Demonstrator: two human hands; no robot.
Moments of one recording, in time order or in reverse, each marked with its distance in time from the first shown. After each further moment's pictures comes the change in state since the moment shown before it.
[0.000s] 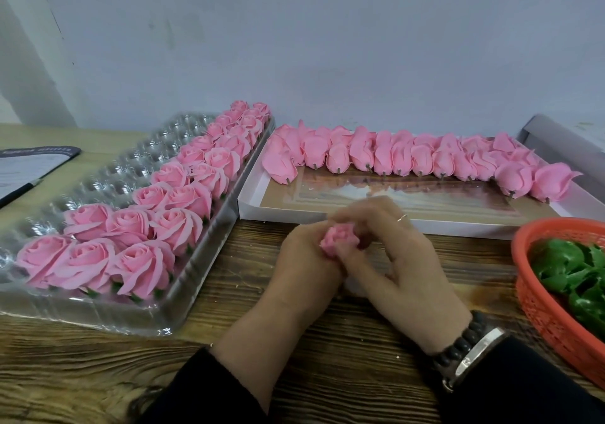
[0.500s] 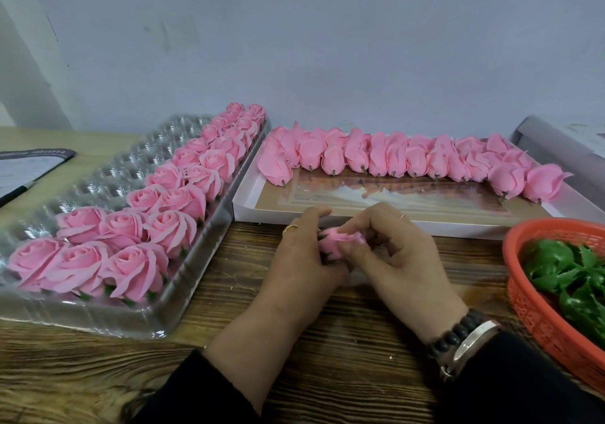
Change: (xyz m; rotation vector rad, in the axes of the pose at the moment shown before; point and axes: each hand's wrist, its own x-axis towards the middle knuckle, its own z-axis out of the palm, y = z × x) left_hand 0.006 -0.013 0.001 0.291 0.092 0.003; right_hand 0.000 0.012 -0.002 0.097 0.056 0.179
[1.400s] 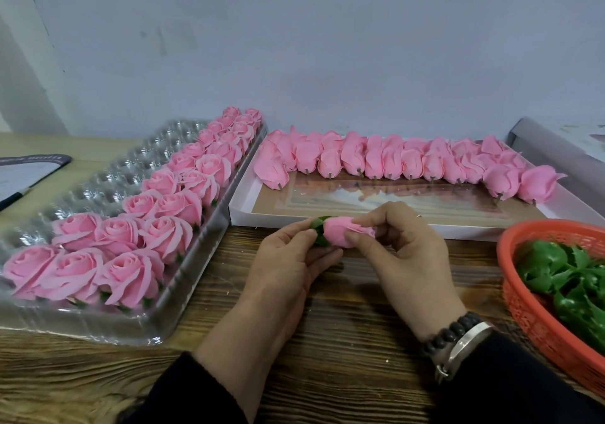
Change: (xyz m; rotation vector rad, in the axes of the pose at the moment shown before) left_hand 0.008 0.004 -0.001 -1.050 0.065 -0.419; right_hand 0.002 0.004 -0.001 0.060 0.196 0.139
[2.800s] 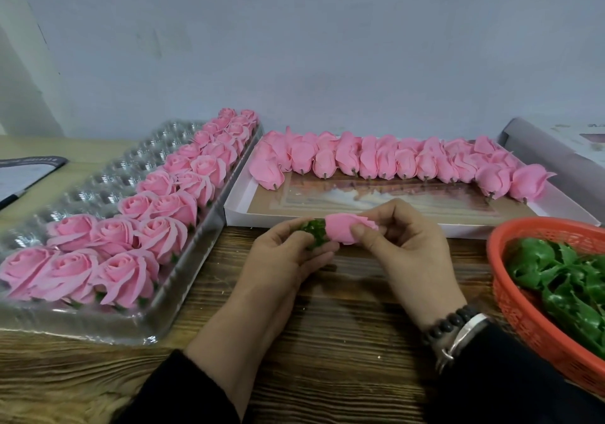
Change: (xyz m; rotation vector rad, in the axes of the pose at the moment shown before) left_hand 0.000 0.001 -0.004 0.071 -0.021 0.020; right_hand 0.002 -0.001 -0.009 0.157 -0.013 0.117
